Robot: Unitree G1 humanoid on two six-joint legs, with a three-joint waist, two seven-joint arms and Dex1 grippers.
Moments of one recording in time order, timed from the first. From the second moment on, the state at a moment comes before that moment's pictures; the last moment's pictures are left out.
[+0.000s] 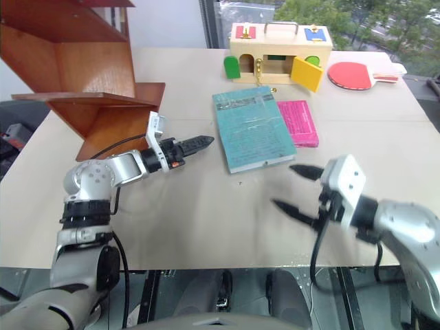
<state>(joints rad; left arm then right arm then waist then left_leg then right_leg) -0.76 0.42 0.25 0.42 -0.90 1.14 -0.50 0.14 -0.66 -0.34 -0.99 0.73 0.75 0.74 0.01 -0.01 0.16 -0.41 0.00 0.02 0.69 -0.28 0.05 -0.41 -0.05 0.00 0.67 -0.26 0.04</state>
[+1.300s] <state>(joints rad) -0.98 0.28 0.36 0.96 -0.69 1.13 -0.78 0.17 -0.84 -0.21 -1.00 0.79 0.58 0.37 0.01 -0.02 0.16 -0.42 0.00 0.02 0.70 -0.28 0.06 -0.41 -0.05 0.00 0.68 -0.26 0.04</state>
